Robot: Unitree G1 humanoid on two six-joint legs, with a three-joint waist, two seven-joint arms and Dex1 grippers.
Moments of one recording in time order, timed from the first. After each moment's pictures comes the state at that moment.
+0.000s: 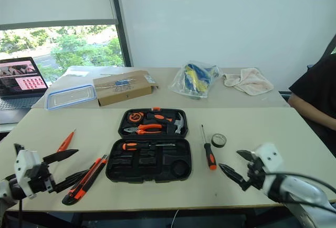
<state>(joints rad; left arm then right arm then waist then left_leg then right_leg) 0.17 0.72 0.43 -0.12 -0.51 0.05 -1.15 0.12 -0.80 -0.24 -0.52 0.61 0.75 0.54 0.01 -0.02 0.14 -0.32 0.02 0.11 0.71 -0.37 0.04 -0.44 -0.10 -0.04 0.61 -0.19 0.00</state>
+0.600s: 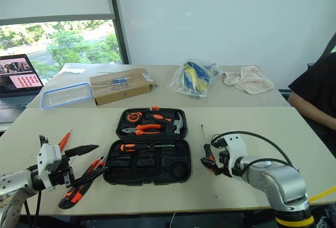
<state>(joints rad) 0.11 0.72 0.33 -0.16 -0.51 0.07 -1.13 -0.29 -0.56 -0.09 -0.40 0.61 1.27 0.24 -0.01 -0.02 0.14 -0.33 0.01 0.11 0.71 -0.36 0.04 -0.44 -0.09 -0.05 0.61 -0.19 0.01</state>
